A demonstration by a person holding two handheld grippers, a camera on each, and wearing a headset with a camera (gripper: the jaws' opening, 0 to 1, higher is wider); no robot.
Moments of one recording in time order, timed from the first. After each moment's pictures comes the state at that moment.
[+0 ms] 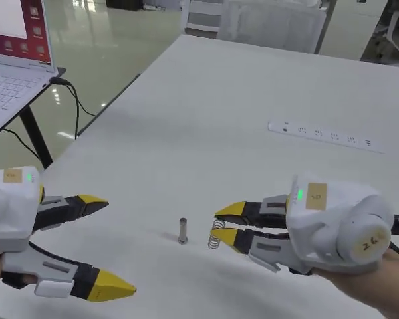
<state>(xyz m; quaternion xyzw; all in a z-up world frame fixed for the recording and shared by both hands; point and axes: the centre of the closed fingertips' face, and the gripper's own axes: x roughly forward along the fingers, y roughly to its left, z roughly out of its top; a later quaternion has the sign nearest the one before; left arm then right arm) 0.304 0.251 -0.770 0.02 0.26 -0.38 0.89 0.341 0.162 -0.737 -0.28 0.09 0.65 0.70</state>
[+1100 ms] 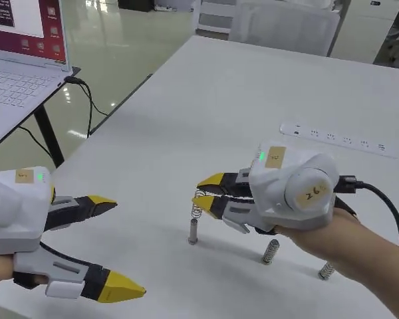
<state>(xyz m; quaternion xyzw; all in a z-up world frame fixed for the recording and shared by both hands) 0.300 0.253 -0.771 0.01 0.25 -0.37 0.89 0.371 0.212 -0.737 -0.27 0.08 0.65 0.71</state>
